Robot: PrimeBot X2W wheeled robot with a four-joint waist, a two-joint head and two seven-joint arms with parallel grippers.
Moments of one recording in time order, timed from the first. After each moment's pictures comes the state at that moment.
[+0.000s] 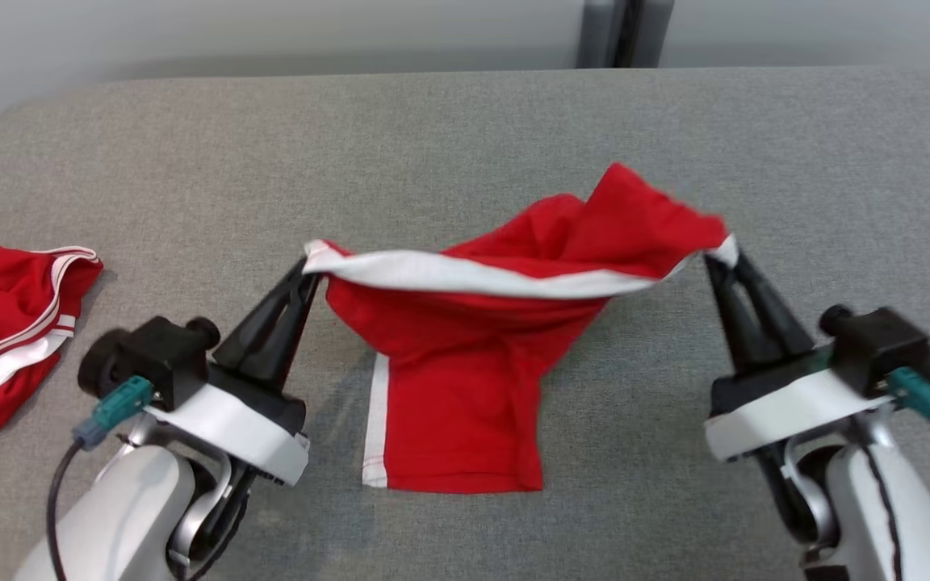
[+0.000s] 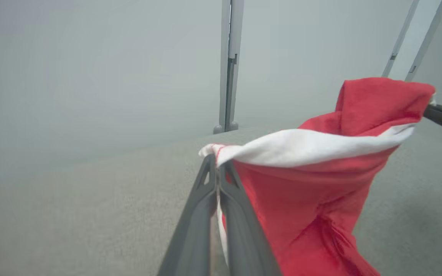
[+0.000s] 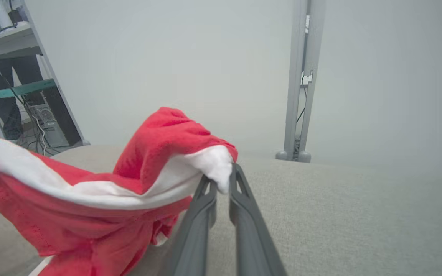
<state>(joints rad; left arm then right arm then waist) -0.39 0.43 -0.60 0.15 -0.63 0.03 -0.22 -0.28 -0.05 0.16 0.14 0.17 0.13 -0.11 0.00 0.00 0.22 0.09</state>
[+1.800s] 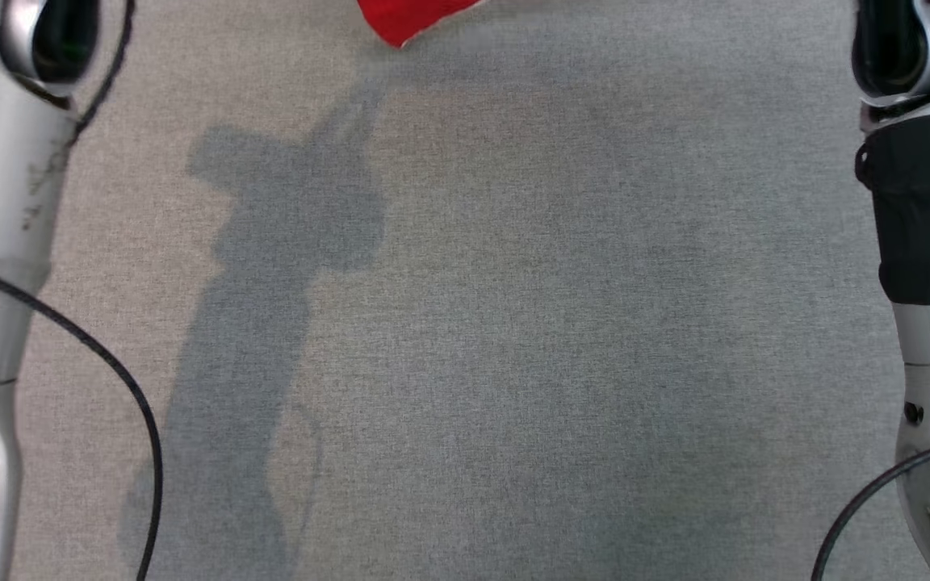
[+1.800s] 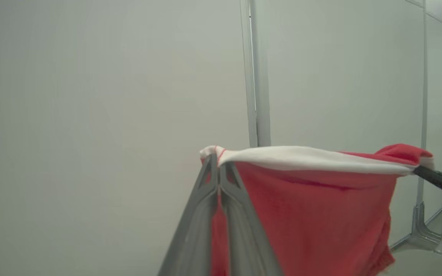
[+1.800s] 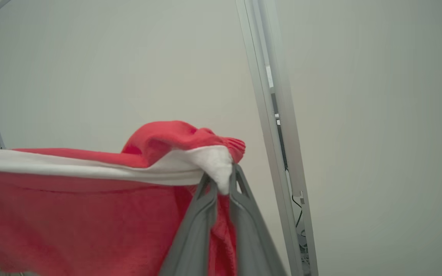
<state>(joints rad) -1.26 0.32 -0.45 0.47 -0.59 -0.08 -0.25 -1.20 -0.05 0.10 0.55 0.38 0.13 -0.17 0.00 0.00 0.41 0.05</state>
